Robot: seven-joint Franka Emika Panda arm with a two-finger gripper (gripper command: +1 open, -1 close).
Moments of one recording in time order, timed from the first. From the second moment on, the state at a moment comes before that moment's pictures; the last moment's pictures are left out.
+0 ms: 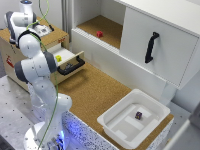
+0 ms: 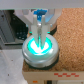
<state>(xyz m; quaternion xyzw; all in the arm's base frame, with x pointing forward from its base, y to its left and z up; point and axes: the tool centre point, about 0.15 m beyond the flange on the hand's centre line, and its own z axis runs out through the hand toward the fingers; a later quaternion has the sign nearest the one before) 0.161 0.440 0.457 -0.69 -0.72 -0.05 0.06</state>
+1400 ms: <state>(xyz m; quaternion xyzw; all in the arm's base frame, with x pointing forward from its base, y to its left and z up) 0.323 0.196 0.442 -0.91 -0.41 -0.05 0.03</state>
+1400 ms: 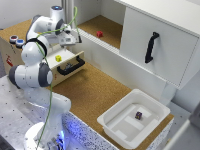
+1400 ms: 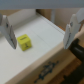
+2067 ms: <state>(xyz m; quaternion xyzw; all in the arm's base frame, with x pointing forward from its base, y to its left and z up) 0.346 0.086 0.396 -0.98 -0.20 -0.02 0.05</state>
